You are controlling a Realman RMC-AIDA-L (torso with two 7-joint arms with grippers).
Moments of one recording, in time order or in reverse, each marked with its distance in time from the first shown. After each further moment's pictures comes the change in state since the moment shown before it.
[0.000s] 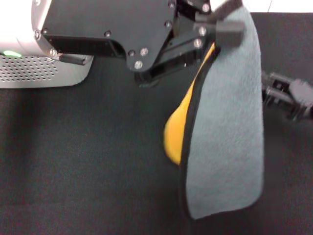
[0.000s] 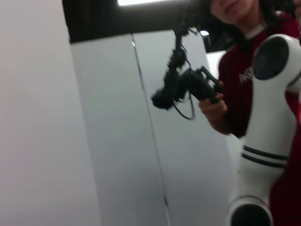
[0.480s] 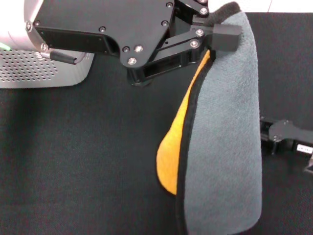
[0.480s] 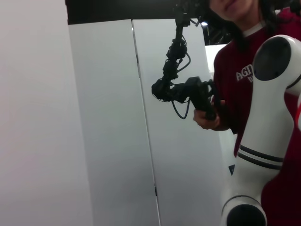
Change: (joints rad) left arm -0.011 0.016 -0.011 0.039 0.013 0.013 -0.116; right arm -0.018 0.009 -0.093 0.031 -0.117 -0.289 -0.038
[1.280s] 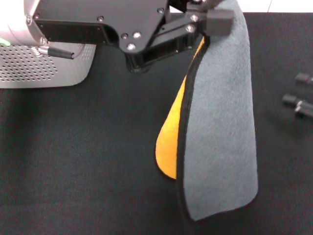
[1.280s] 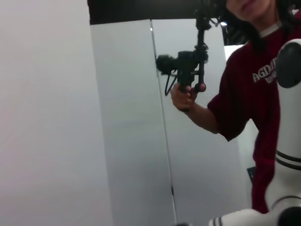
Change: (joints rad) left arm -0.004 -0.013 -0.053 -0.020 0.034 -0.010 -0.007; right arm -0.281 -0.020 -0.139 -0.701 0.040 -0.049 -0.098
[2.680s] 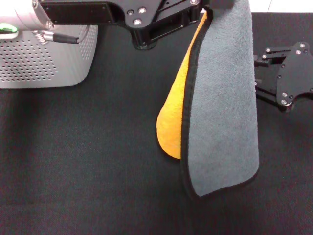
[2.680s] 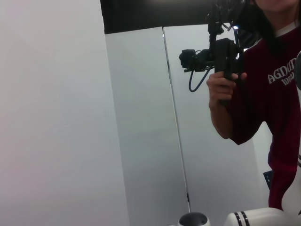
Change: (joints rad) left arm -0.035 0.000 -0.029 -0.044 0.003 -0.032 0.033; right arm -0.011 0.009 -0.252 -0.368 -0.004 -0.085 0.090
